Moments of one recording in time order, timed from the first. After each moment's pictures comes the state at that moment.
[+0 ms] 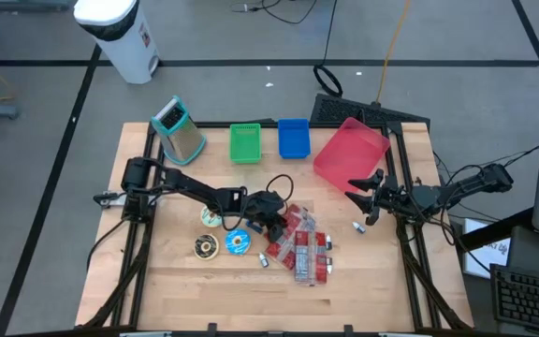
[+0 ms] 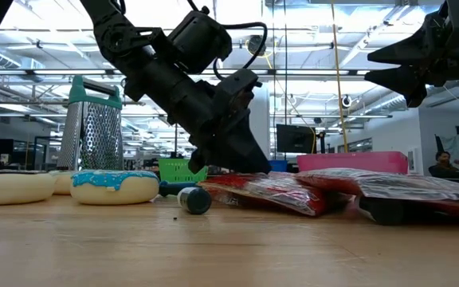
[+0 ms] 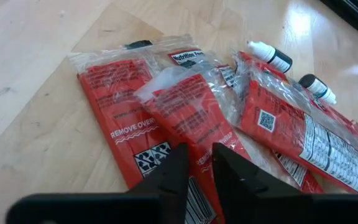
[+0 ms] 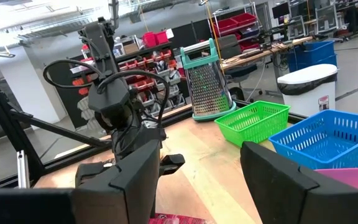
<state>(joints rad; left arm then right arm) -0.04 1.96 1.00 0.30 0.08 -0.53 0.33 0.20 0.02 0.27 0.63 0.27</state>
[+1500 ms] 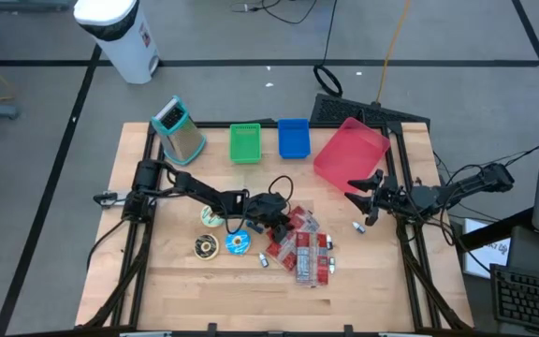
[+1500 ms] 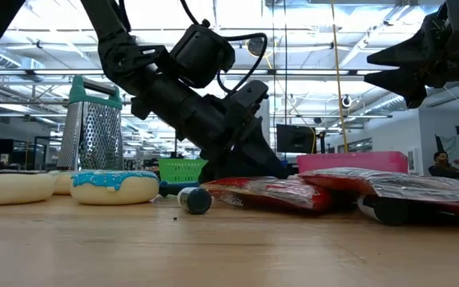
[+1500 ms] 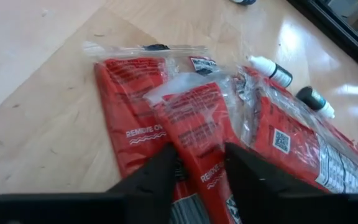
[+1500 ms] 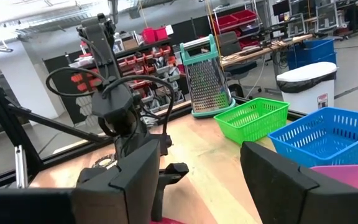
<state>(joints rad) -0.04 2.05 1.00 0.45 0.10 -0.59 0.33 0.21 0.02 0.27 0.63 0.27</state>
